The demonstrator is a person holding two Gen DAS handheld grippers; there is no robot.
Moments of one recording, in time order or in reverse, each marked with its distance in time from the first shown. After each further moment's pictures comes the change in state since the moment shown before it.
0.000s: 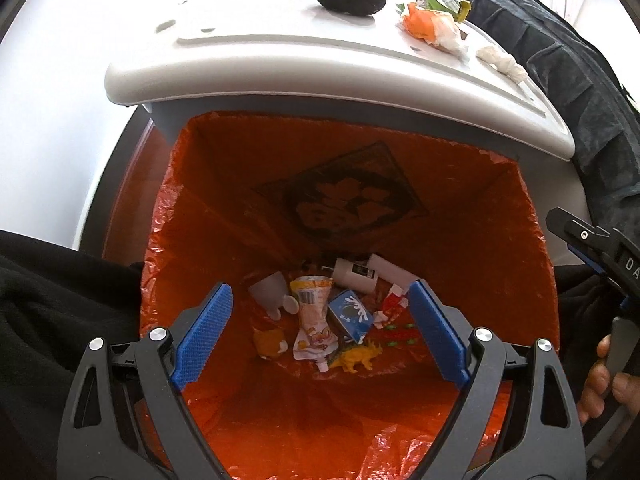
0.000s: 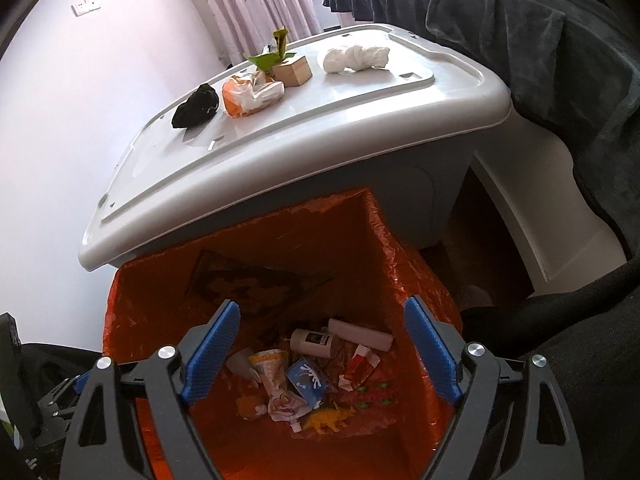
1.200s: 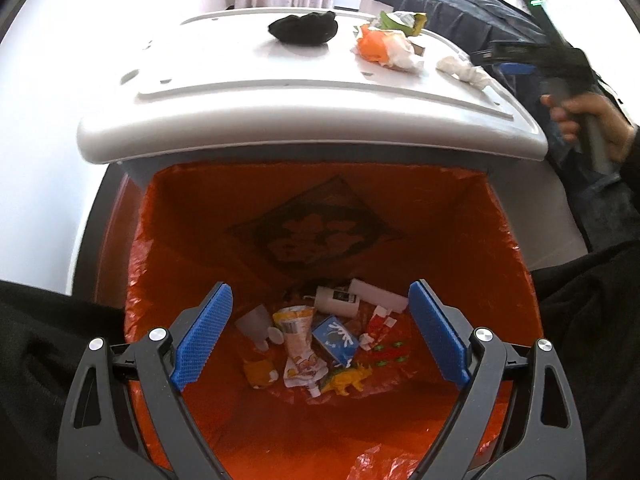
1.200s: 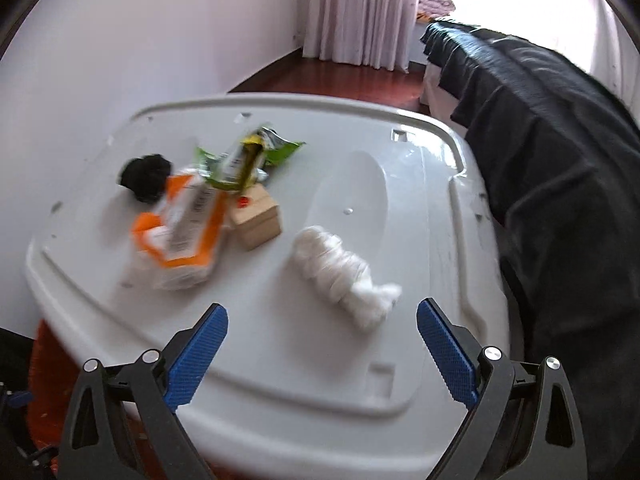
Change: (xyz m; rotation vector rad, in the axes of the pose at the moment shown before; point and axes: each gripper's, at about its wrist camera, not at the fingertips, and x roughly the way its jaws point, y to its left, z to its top) left arm -0.009 -0.030 0.014 0.103 -0.092 -0.038; right arm 0.088 -0.011 0.244 -0.497 0.015 -0.022
